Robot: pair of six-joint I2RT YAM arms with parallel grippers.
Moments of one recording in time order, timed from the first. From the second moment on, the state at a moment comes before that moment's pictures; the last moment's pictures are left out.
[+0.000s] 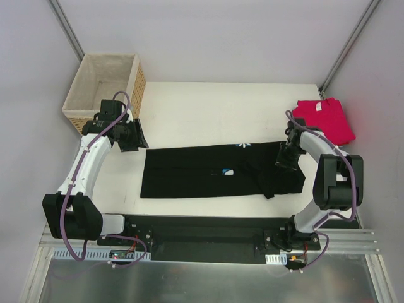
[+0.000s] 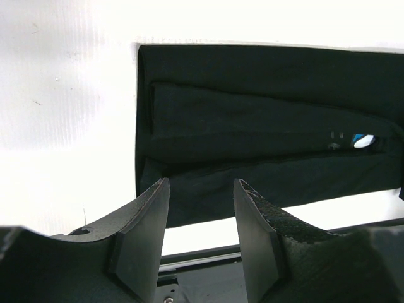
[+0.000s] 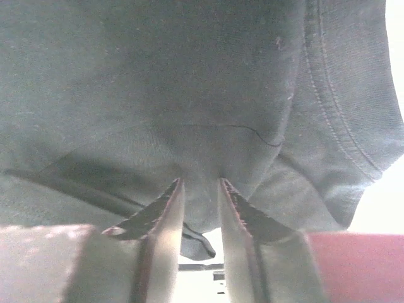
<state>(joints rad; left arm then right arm) -0.03 1.30 1.17 -0.89 0.25 -0.30 0.01 1.64 1.03 -0.86 -0.06 0.36</state>
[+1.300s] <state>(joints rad) -0.03 1.30 1.21 -0.93 0.25 -0.27 -0.03 1.57 0.94 -0.85 -0.06 0.38</state>
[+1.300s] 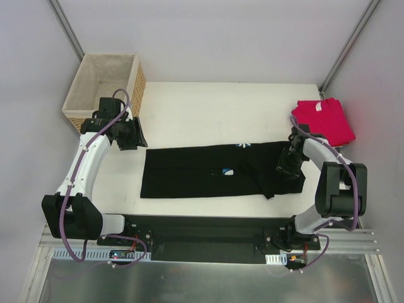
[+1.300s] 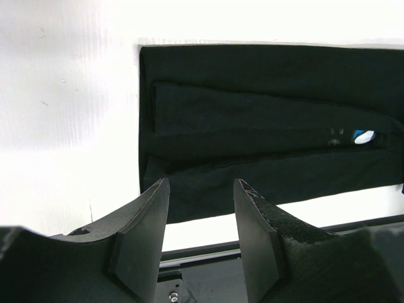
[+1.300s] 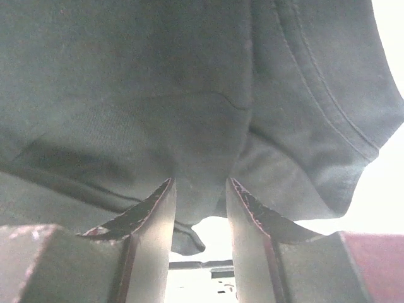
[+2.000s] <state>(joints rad) -0.03 1.31 1.21 -0.95 0.24 -0.27 -0.09 1.52 0.89 -0.80 -0.12 0.38</state>
